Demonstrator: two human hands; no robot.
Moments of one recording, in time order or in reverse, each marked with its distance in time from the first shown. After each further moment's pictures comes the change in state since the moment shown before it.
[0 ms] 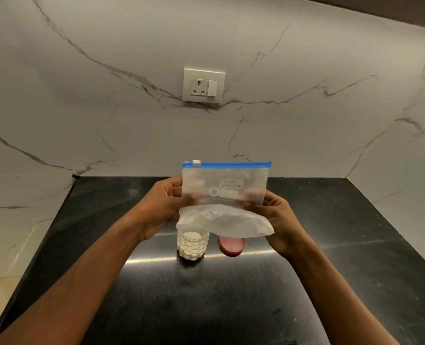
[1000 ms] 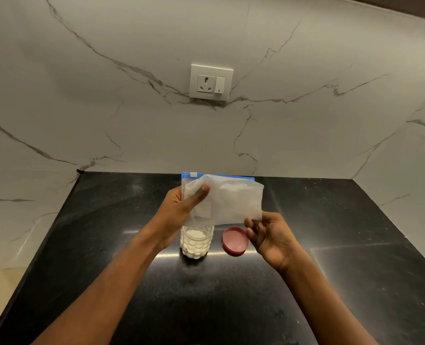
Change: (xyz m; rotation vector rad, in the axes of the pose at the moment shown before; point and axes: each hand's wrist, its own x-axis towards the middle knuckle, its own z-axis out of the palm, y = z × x) left_hand 0.000 -0.025 0.025 -0.066 0.110 0.140; right_hand -0.001 0.031 0.010 0.373 0.178 0.377
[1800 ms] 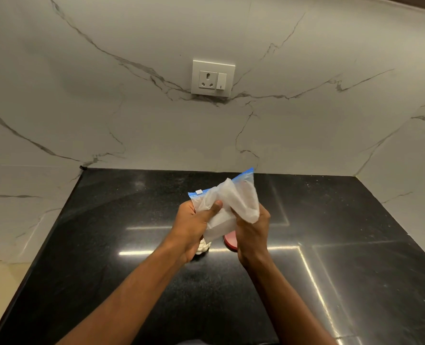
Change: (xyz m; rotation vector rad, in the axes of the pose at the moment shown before) left_hand -0.019 -0.020 0.043 -0.179 0.228 -0.181; right_hand 0.010 0.050 0.039 -0.324 0.028 -0.783
